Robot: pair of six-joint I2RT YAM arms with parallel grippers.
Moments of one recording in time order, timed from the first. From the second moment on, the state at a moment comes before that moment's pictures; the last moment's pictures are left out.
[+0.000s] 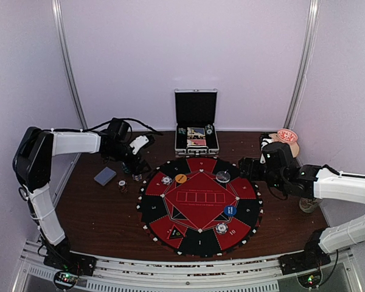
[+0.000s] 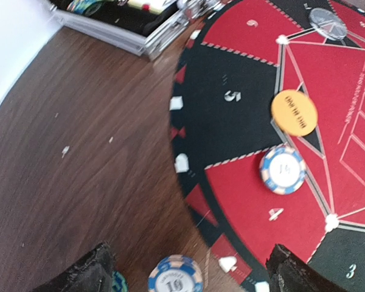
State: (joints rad) left arm -0.42 1.86 1.27 -0.32 0.32 0.48; right arm 0.72 1.16 0.69 -0.08 0.47 0.49
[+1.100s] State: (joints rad) left arm -0.37 1.93 1.25 -0.37 0.22 0.52; right arm 0.72 1.16 0.69 -0.08 0.47 0.49
